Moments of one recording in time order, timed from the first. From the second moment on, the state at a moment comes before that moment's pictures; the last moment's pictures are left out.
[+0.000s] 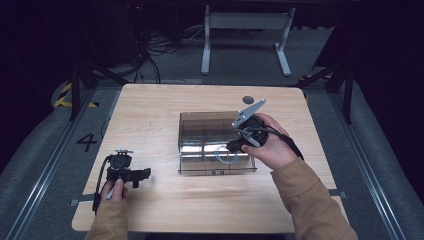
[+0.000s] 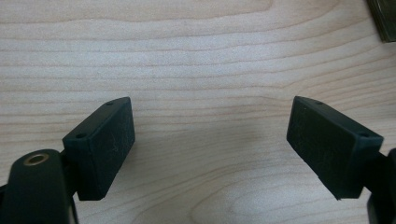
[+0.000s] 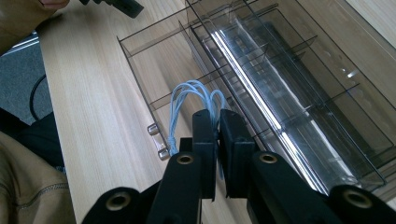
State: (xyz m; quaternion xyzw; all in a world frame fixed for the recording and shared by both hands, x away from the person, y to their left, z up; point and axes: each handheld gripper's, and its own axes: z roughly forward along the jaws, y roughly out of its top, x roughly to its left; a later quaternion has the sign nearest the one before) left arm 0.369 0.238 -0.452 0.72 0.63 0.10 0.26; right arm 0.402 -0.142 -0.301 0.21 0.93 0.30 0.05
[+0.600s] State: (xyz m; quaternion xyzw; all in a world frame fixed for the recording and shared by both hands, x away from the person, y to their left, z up) left arm 0.365 0.243 -0.453 0.72 0.64 0.10 0.26; right arm 0.418 -0.121 -0.318 0.21 0.94 0.28 0.04
